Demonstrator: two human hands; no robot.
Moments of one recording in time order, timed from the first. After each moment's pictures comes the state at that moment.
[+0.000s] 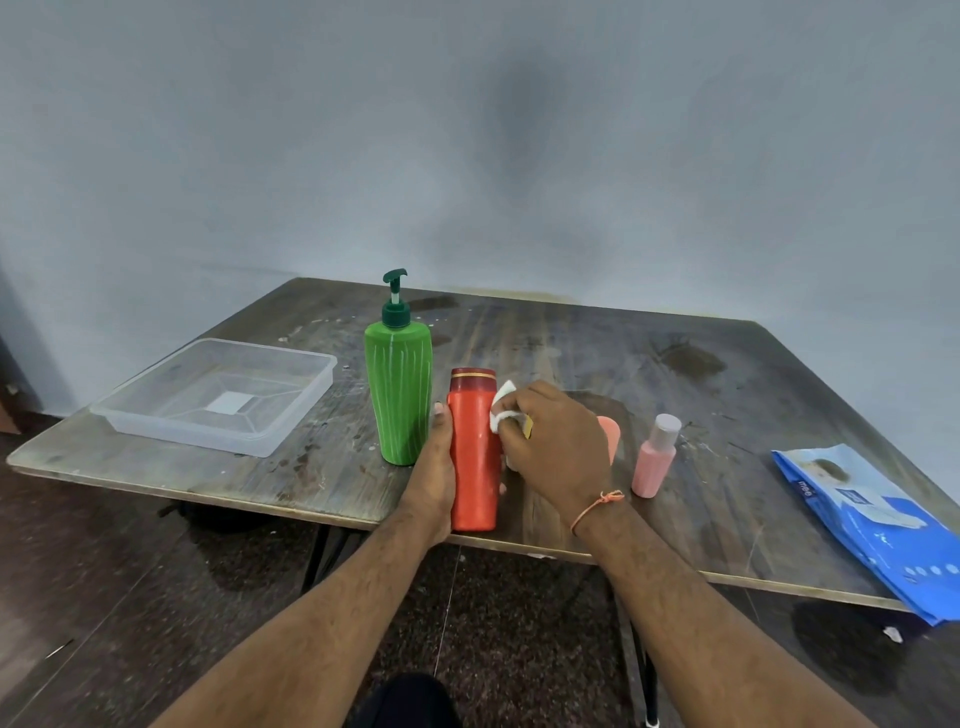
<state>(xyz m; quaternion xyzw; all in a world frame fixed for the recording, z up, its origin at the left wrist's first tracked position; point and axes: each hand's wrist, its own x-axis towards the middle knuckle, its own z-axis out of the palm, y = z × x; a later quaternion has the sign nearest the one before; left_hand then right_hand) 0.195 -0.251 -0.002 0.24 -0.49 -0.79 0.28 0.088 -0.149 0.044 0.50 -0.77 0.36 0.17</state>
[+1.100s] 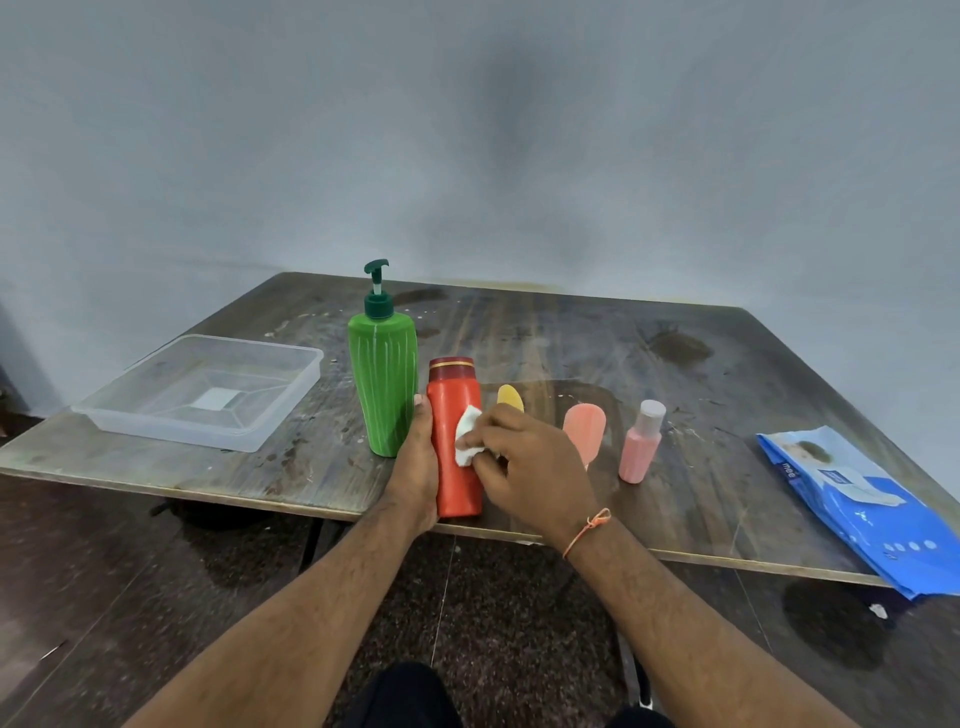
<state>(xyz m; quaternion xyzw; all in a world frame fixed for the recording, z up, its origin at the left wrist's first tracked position) 0.195 -0.250 0.005 0.28 -0.46 -0.80 0.26 0.105 -0.129 0.022 0.60 -0.70 0.35 0.16</state>
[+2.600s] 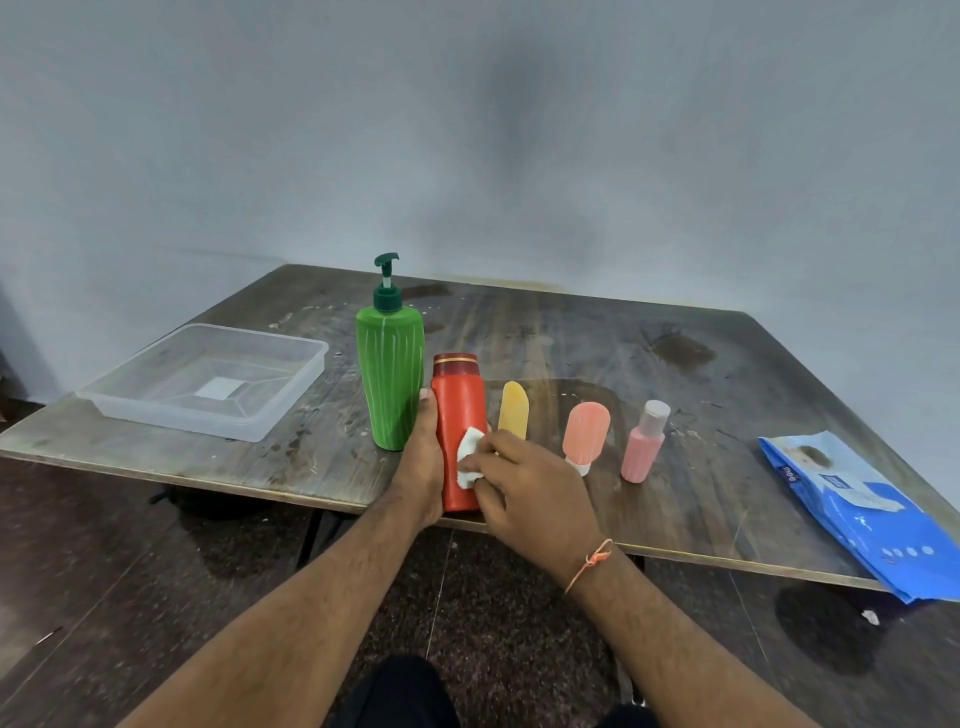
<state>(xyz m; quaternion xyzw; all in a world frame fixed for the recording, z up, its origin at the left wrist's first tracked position) 0.193 -0.258 -0.006 0.25 -0.44 -0.83 0.22 0.123 -0.113 0.003 0.62 -0.71 0.29 0.18</state>
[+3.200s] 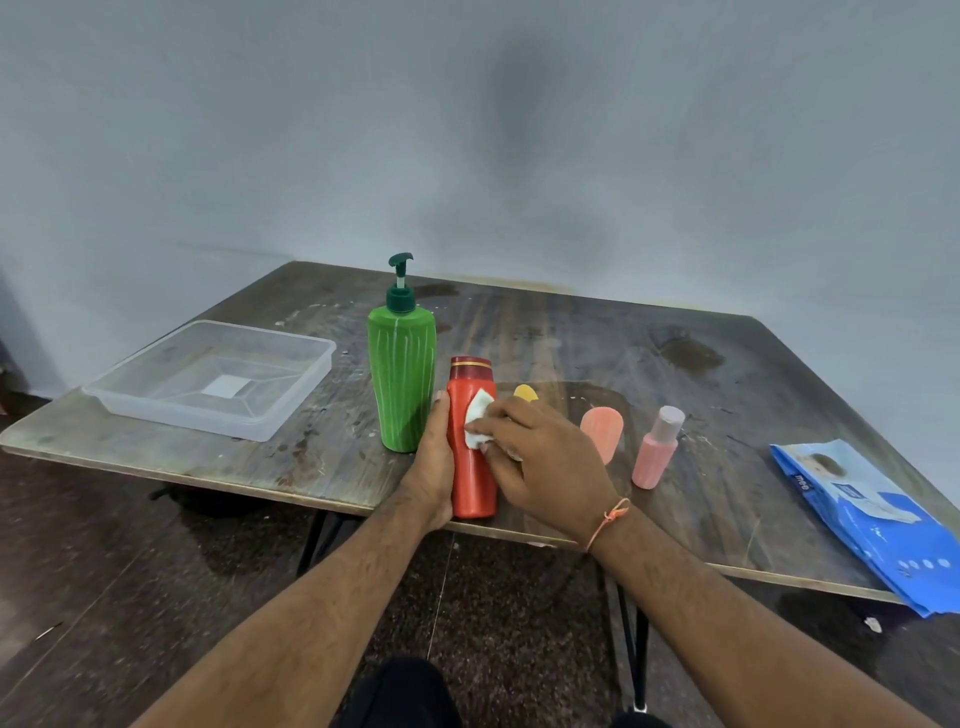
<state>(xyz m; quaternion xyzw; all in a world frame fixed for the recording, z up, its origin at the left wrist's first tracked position) 0.195 -0.257 -0.004 0.23 -0.44 -0.84 0.23 0.097 -0.134 0.030 0.65 -0.69 0.27 0.18</state>
